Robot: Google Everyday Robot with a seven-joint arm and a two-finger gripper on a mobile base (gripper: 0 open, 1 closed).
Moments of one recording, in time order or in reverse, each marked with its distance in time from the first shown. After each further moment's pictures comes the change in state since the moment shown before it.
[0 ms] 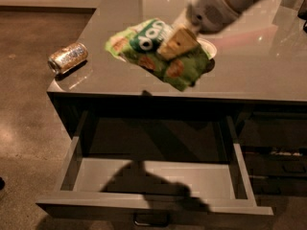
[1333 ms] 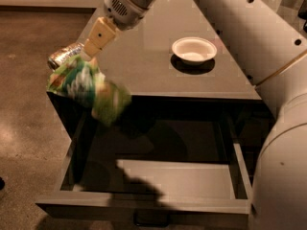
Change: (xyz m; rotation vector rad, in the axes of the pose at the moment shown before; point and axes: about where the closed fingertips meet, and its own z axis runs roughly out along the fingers) arm -0.111 -0.005 0.142 -0.218 0.038 0.144
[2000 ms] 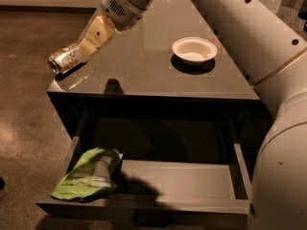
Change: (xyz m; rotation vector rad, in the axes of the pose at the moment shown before) arm -0.001 0.000 0.002 -0.002 0.000 -0.001
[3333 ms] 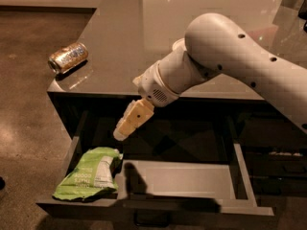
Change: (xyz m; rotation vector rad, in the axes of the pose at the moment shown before) arm 0.152 0.068 0.036 -0.021 -0.103 -0.164
